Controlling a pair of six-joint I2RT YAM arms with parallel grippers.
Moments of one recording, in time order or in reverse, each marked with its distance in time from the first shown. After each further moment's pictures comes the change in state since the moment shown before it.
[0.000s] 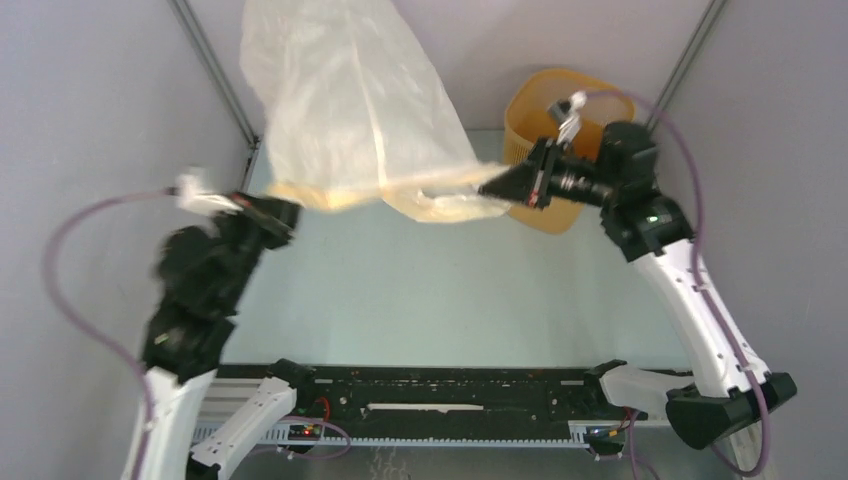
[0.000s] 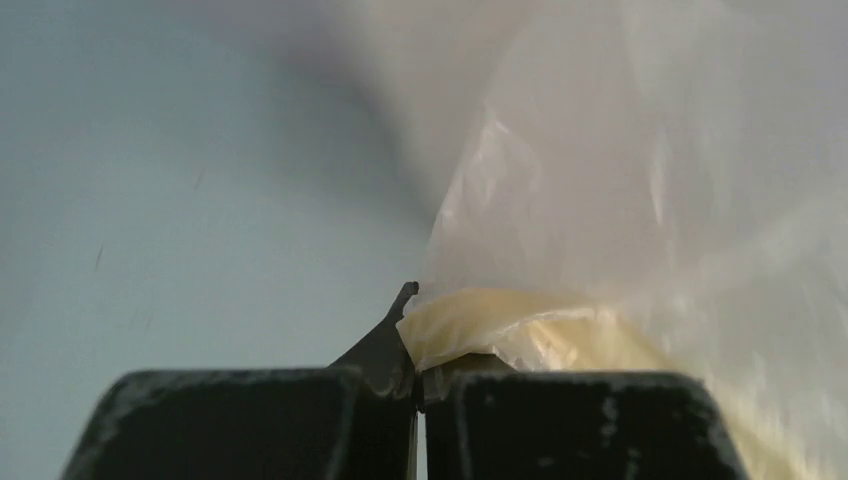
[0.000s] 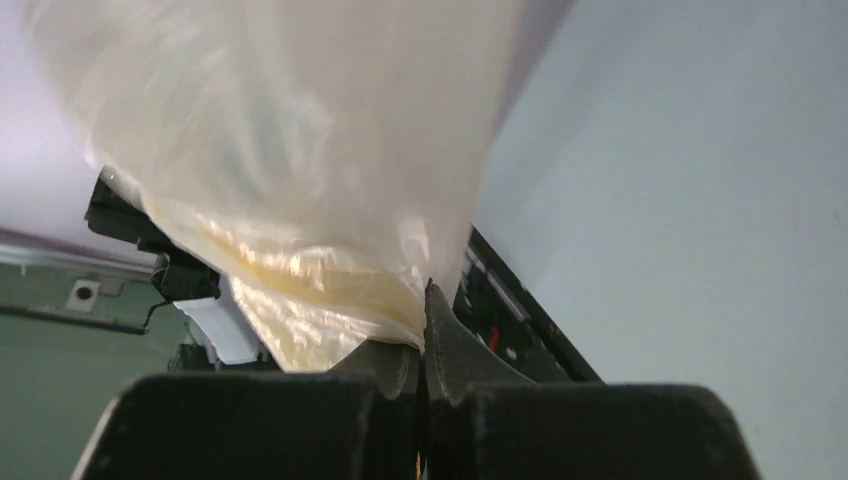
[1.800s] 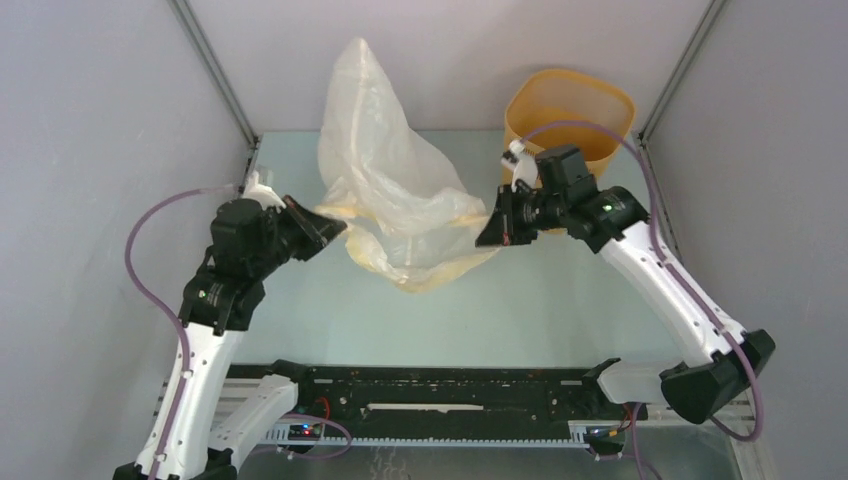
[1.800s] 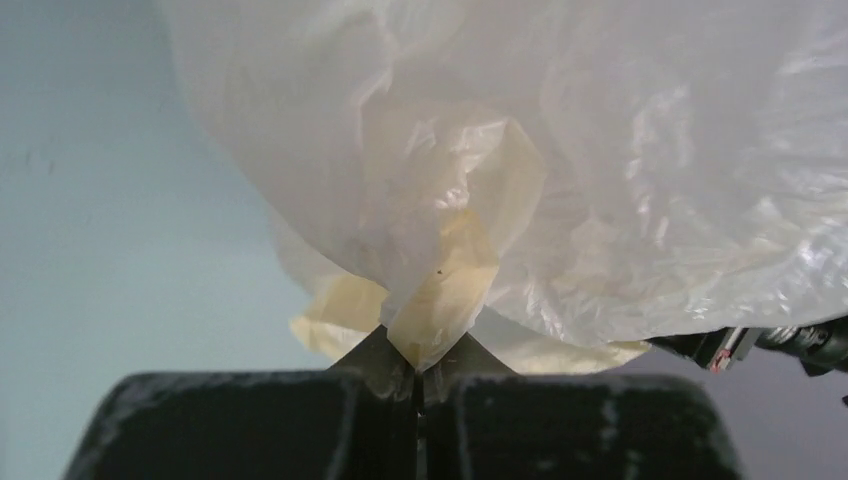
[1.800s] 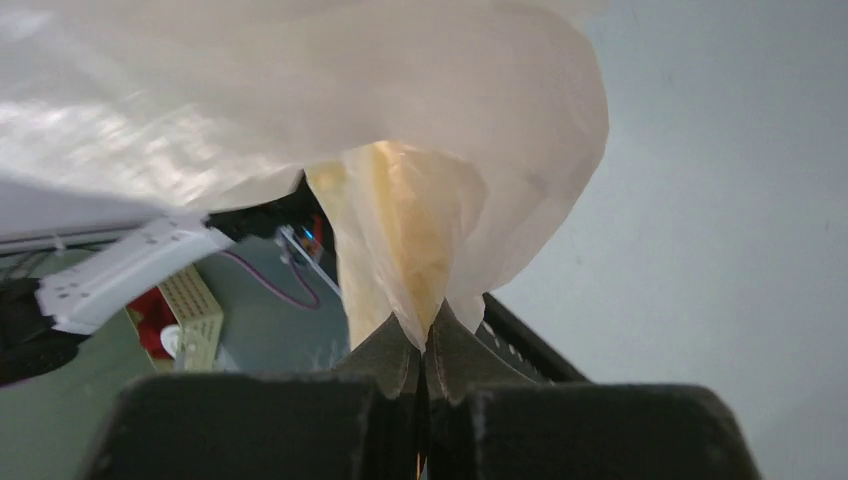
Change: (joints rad) left arm 0.122 0.105 -0.173 -0.087 0.344 -0.151; right arm 0.158 0.051 -0.050 -0.378 0.266 -0.359
